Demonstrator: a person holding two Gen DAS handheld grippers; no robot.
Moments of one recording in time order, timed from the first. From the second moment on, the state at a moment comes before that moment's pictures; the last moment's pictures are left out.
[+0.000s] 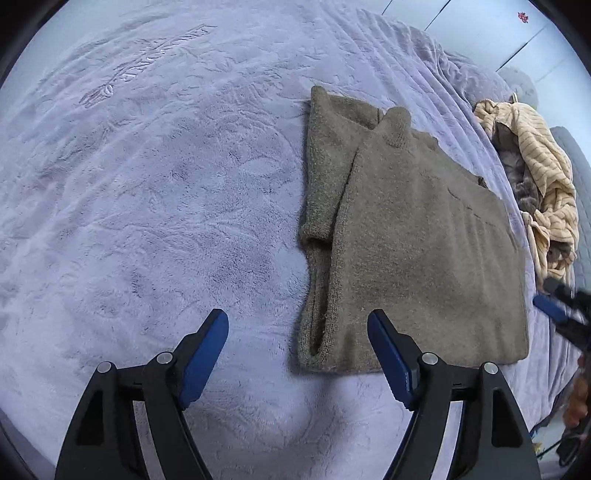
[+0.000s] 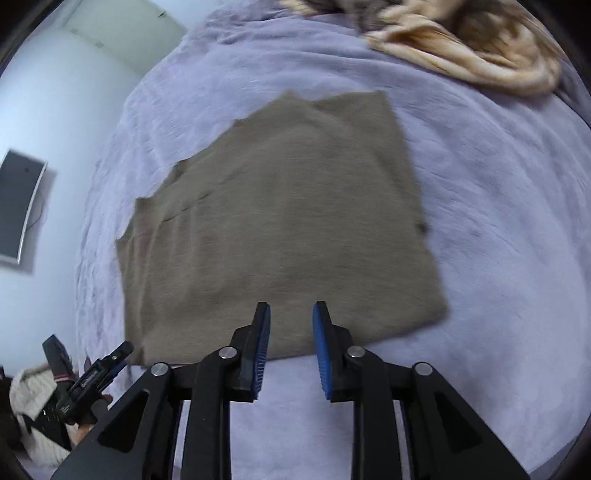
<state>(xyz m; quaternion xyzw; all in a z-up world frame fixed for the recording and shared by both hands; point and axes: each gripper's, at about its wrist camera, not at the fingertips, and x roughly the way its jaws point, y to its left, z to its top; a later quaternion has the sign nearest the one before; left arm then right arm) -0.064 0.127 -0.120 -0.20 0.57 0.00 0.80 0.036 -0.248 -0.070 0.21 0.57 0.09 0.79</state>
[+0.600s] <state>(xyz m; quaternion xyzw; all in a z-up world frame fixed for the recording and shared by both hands) -0.092 0.180 -0.125 -0.20 0.57 0.04 0.80 0.194 0.007 -0.126 0.04 0.61 0.14 0.78</state>
